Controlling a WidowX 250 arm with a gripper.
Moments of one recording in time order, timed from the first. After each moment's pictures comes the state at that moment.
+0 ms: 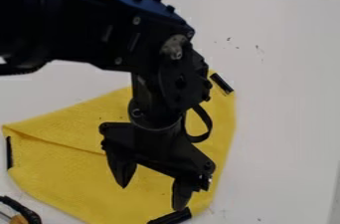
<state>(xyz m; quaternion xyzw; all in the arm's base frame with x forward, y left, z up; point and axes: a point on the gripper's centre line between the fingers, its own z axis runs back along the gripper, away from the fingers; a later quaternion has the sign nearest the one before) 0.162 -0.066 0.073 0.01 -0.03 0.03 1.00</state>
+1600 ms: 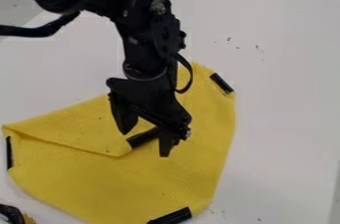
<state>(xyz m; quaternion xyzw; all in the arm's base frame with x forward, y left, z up) 0.223 -0.020 0.058 0.01 -0.05 -0.06 1.00</state>
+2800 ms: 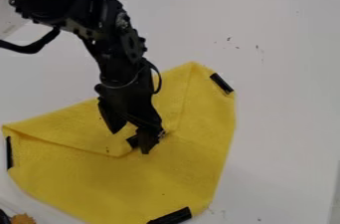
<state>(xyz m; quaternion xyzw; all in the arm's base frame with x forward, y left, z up) 0.239 0.017 0.021 -0.01 -0.08 -0.11 0.99</state>
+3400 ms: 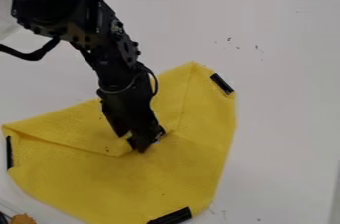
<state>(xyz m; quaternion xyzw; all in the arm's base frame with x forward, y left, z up) 0.244 0.018 0.010 -0.03 -0.09 -0.14 0.99</state>
